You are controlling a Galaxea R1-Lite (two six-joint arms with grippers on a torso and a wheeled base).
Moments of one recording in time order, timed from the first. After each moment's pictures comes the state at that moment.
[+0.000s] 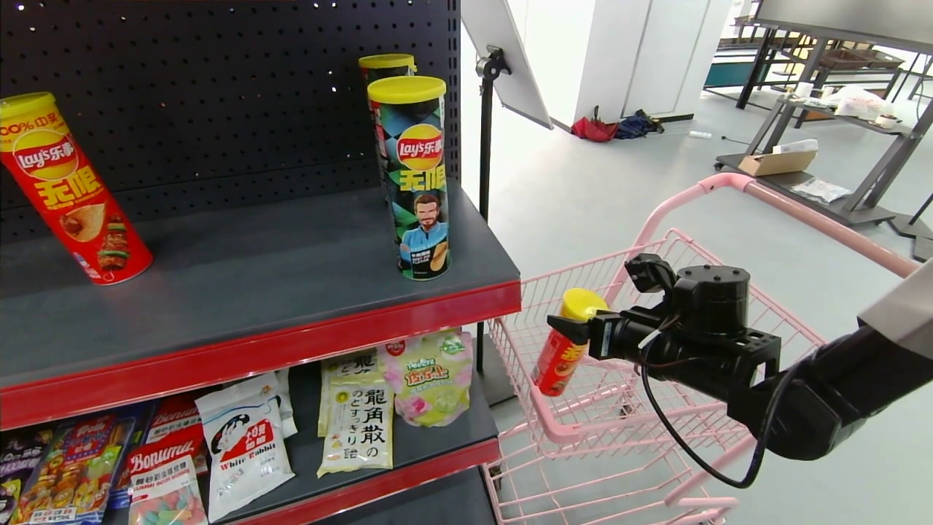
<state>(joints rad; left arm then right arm) 0.00 0.00 0.00 0.00 0.00 0.01 0.39 2.01 -0.66 -0.98 0.13 0.24</state>
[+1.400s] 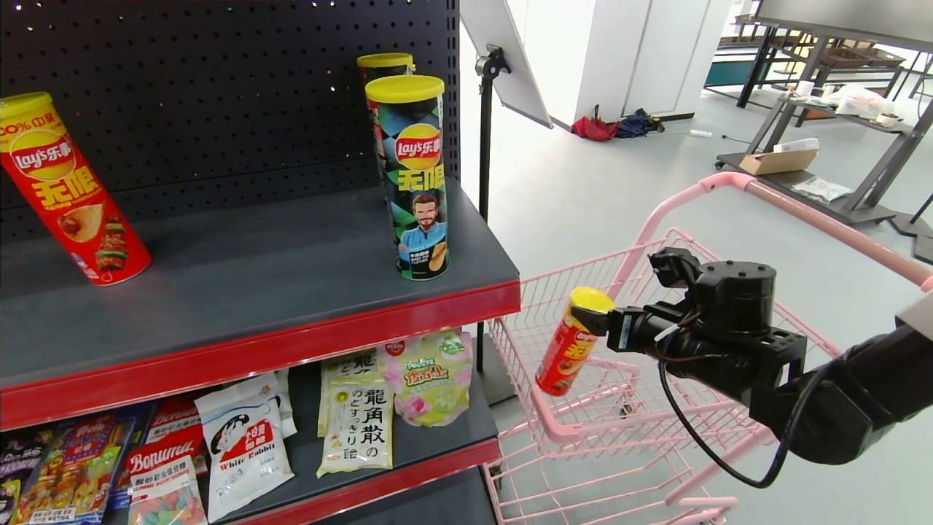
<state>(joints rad) 0.00 0.00 0.00 0.00 0.00 0.00 0.37 1.94 -0.63 -0.98 -0.03 0.23</state>
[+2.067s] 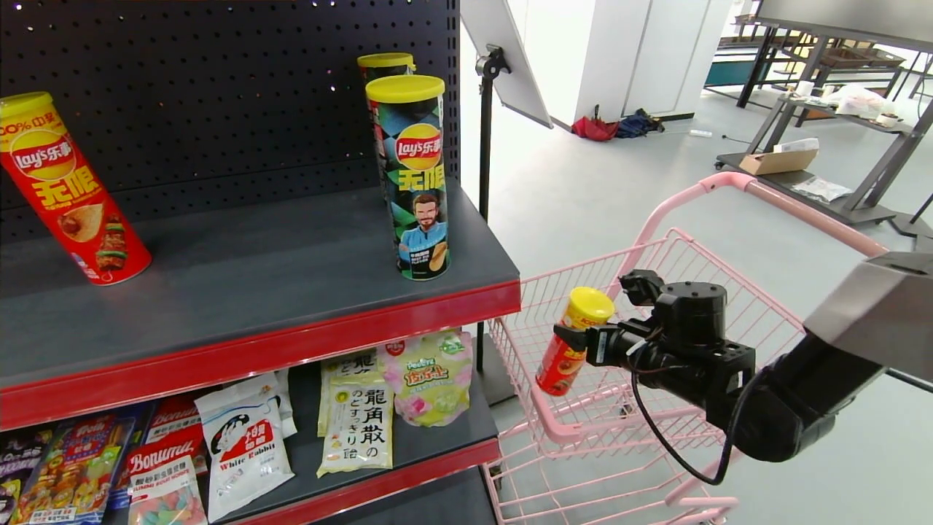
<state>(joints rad) 0.00 0.00 0.00 0.00 0.00 0.00 0.37 2.12 -0.68 -1.06 0.00 0.23</state>
